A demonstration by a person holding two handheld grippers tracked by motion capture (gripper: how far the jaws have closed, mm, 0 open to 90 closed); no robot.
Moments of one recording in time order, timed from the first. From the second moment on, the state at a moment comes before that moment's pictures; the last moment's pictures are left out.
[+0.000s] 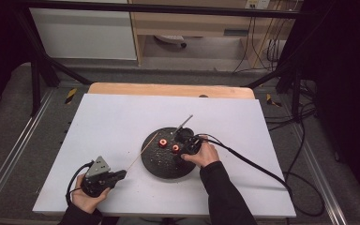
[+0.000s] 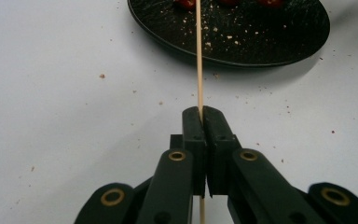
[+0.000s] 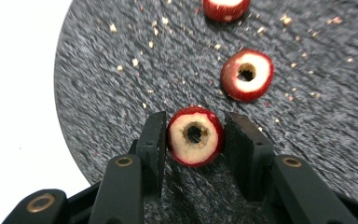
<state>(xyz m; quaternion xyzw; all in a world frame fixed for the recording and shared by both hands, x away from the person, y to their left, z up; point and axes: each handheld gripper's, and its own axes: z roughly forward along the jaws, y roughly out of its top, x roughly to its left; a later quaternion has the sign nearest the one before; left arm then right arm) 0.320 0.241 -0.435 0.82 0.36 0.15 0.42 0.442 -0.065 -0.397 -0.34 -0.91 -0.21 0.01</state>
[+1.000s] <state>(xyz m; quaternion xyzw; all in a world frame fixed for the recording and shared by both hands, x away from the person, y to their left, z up) 0.317 0.237 -0.435 0.82 0.36 0.15 0.42 0.424 -0.098 -0.384 -0.41 -0.83 -0.37 -0.02</state>
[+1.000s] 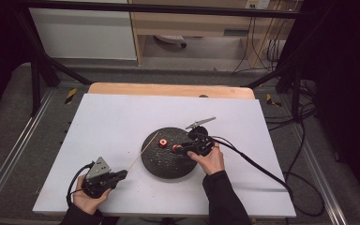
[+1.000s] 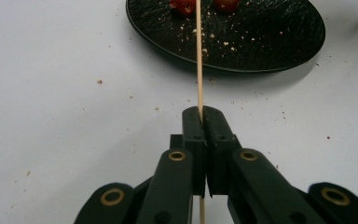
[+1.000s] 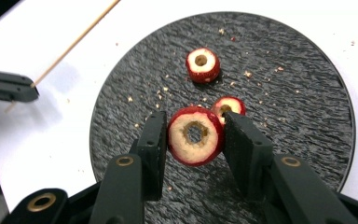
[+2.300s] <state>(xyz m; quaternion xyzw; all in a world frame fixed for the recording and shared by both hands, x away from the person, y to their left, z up) 0.312 0.231 -0.436 0.80 0.37 0.15 0.44 0.403 -0.100 -0.410 -0.48 -0.64 -0.61 -0.03</state>
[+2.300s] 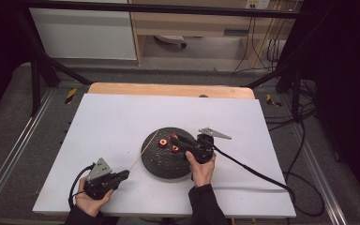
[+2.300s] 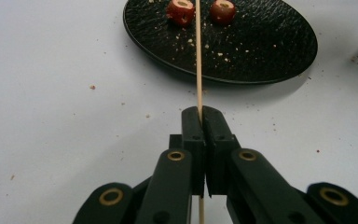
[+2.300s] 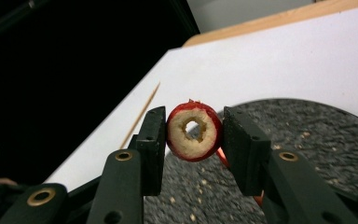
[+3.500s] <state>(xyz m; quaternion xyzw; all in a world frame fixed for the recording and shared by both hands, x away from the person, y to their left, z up) 0.310 0.205 -0.437 0.78 0.38 0.15 0.47 0.418 -0.097 -0.408 -0.50 -0.52 -0.69 -0.02</state>
